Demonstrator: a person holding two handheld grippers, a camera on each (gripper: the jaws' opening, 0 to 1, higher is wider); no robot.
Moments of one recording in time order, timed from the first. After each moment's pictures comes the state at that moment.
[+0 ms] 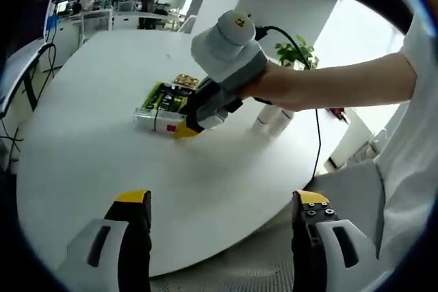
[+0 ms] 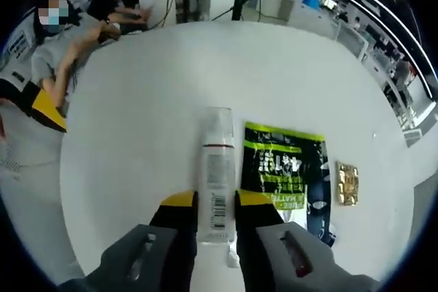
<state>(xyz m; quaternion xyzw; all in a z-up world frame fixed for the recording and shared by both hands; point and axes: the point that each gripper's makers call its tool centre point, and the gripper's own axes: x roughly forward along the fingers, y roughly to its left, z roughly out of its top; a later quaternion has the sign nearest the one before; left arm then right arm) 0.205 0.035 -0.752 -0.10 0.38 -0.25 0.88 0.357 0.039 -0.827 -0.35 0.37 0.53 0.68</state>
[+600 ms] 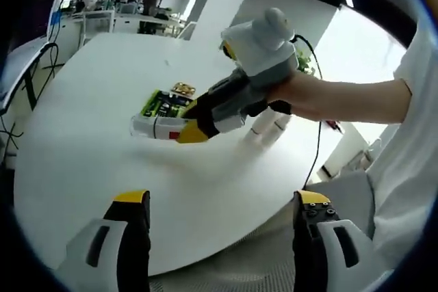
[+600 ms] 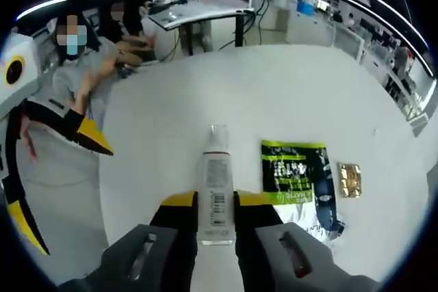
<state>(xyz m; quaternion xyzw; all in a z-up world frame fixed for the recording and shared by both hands) 0.205 0.029 -0.734 -0.13 0.36 -0.26 0.89 0.321 0.041 -0.774 -0.27 0.35 0.56 0.70</state>
